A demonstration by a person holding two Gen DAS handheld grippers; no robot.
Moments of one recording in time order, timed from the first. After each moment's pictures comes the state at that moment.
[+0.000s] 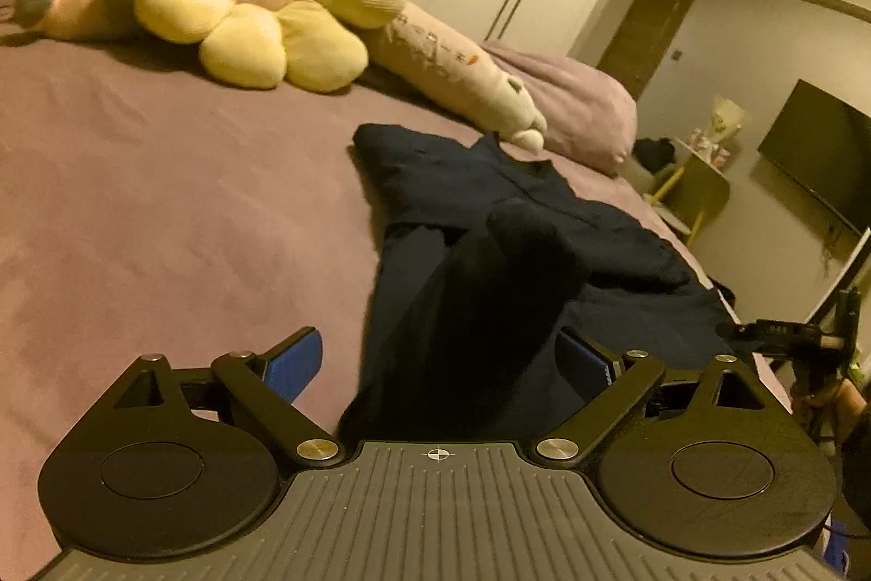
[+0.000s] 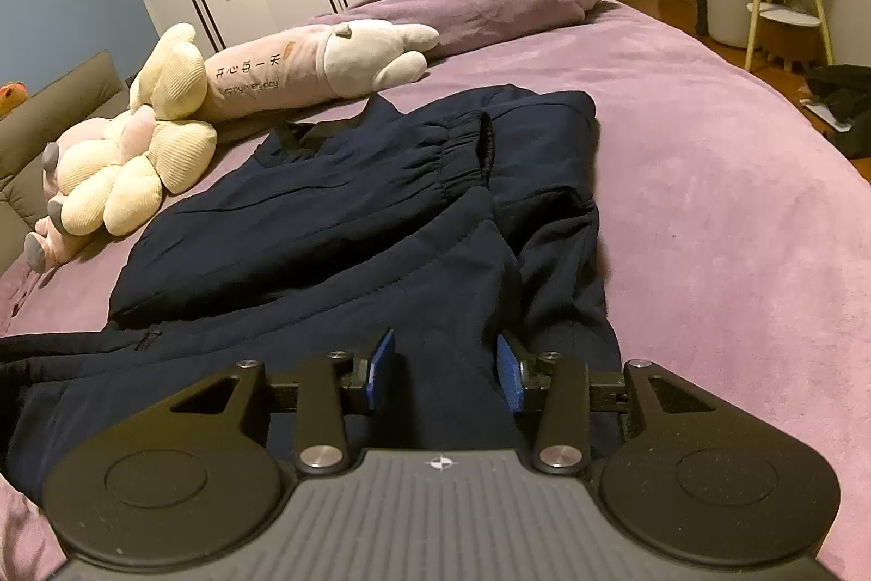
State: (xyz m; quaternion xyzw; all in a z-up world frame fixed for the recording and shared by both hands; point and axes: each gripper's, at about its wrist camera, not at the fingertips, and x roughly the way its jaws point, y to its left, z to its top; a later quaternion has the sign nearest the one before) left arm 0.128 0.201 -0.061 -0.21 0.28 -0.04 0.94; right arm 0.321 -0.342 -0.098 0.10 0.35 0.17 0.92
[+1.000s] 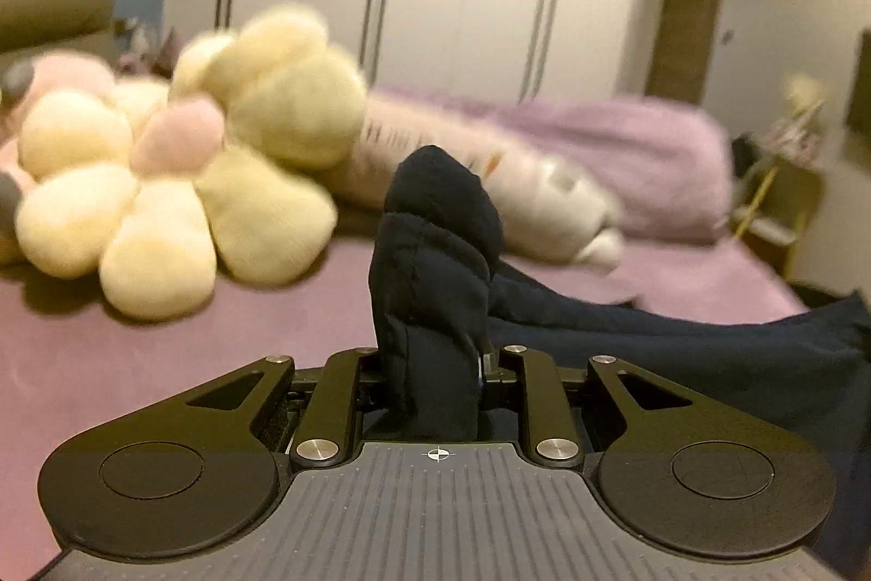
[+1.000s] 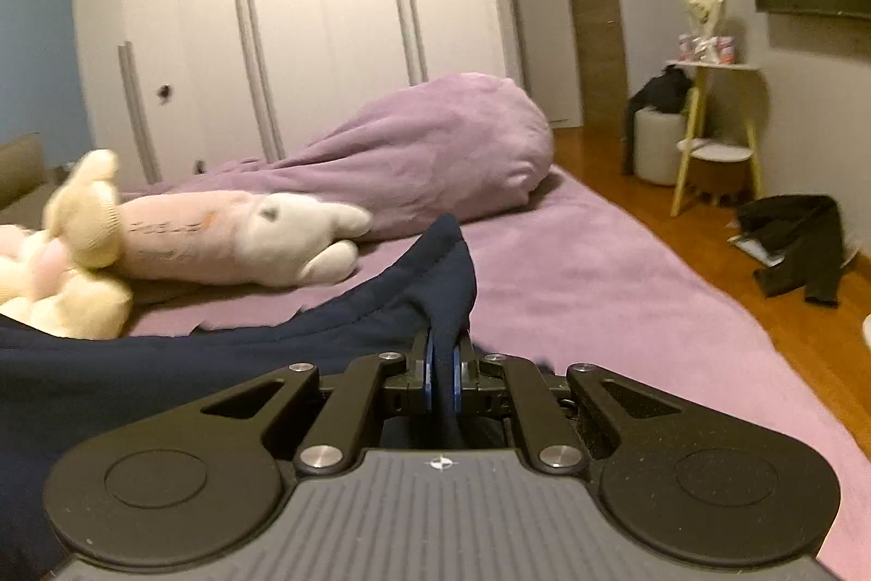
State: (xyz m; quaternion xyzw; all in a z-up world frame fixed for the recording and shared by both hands) left arm 0.433 0.155 -0.003 -0.09 0.26 0.06 0.96; right arm 0.458 -0.310 -0.015 0.07 0.22 0.04 0.97
